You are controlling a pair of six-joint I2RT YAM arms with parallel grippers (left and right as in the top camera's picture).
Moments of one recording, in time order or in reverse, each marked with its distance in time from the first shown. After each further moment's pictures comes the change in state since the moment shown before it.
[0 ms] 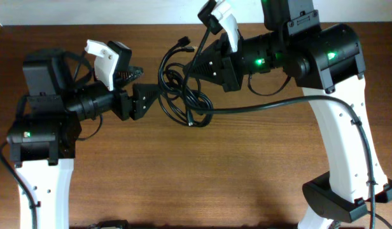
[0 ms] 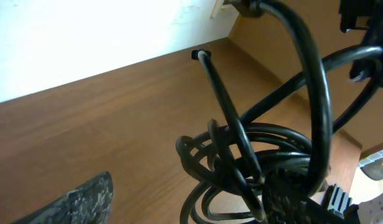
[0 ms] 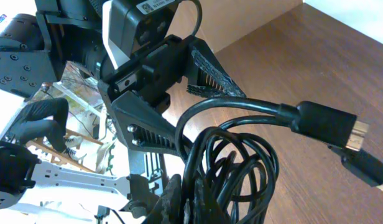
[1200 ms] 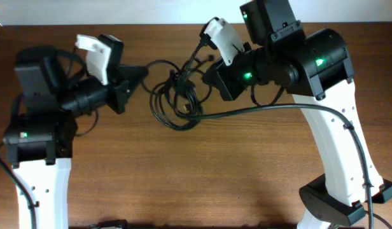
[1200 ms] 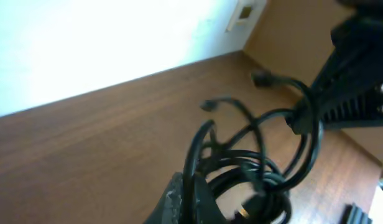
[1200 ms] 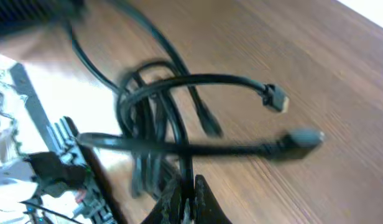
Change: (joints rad) left arm 0.034 -0.001 0.000 0.072 -0.034 -0.046; right arm 0.070 0.000 0.000 -0.193 0.535 0.005
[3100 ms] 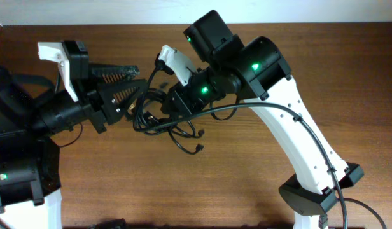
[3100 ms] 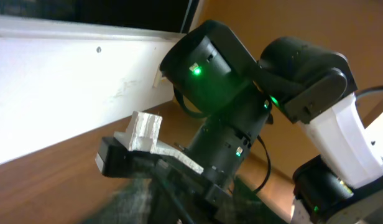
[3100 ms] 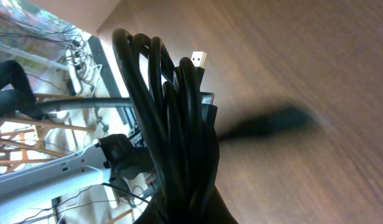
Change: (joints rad) left arm 0.105 -0.140 0.000 0.242 0.393 -0.304; right arm 0.169 0.117 -0.007 0.026 -0.176 0.128
